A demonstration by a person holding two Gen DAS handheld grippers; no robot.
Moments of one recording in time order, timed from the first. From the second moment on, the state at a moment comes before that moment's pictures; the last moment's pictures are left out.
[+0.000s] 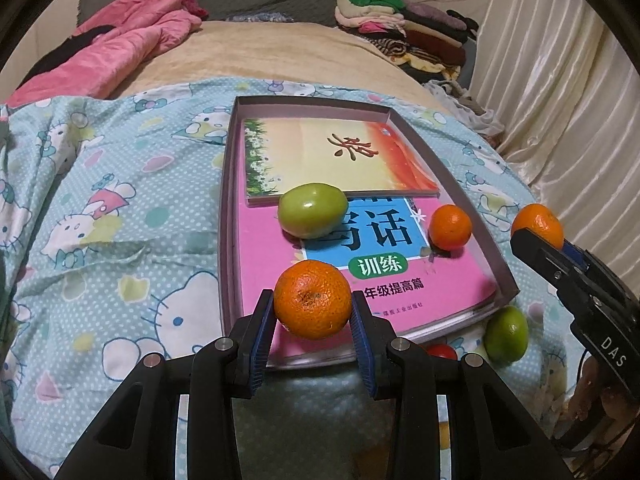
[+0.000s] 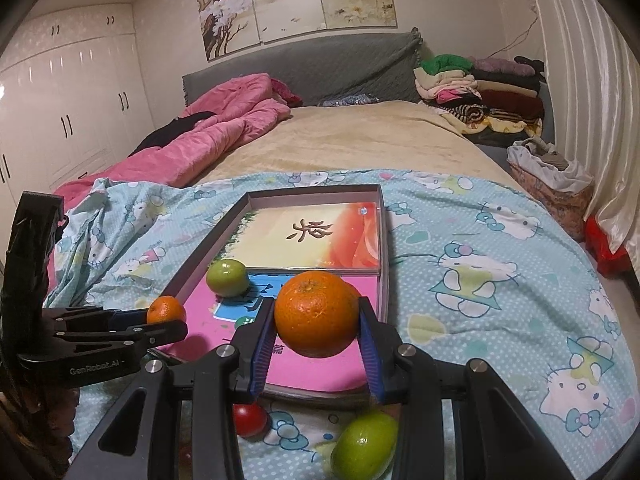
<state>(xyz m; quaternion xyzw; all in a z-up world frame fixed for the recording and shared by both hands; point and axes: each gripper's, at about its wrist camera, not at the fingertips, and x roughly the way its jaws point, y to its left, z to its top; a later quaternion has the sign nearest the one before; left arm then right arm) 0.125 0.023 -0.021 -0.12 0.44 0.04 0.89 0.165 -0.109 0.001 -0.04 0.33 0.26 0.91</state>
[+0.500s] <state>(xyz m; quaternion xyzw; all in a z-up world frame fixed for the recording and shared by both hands) 0.135 0.025 -0.039 -0.11 0.45 0.05 0.88 0.178 -0.103 -0.012 -0.05 0.34 0.26 0.90</state>
